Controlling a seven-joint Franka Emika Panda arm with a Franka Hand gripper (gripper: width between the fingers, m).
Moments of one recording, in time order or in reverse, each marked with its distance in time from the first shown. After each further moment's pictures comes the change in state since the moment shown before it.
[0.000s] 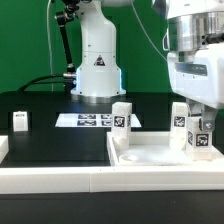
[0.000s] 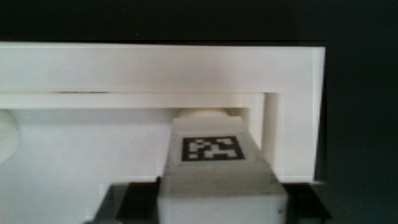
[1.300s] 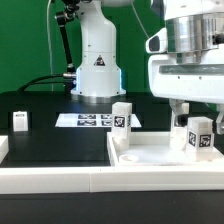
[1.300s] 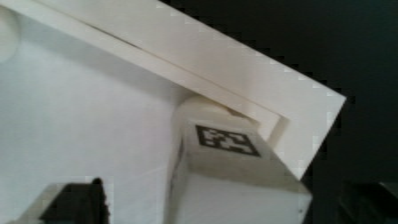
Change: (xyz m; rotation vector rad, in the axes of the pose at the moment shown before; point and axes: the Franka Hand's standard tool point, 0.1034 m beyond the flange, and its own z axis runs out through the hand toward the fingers) arm 0.000 -0.002 0.000 -0.004 -0.007 -0.610
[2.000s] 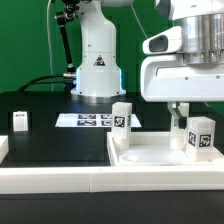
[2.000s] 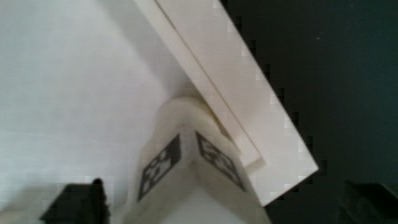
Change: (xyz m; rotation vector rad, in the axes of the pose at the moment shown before) arm -0.005 -0.004 0.002 -0.011 0.006 -0.439
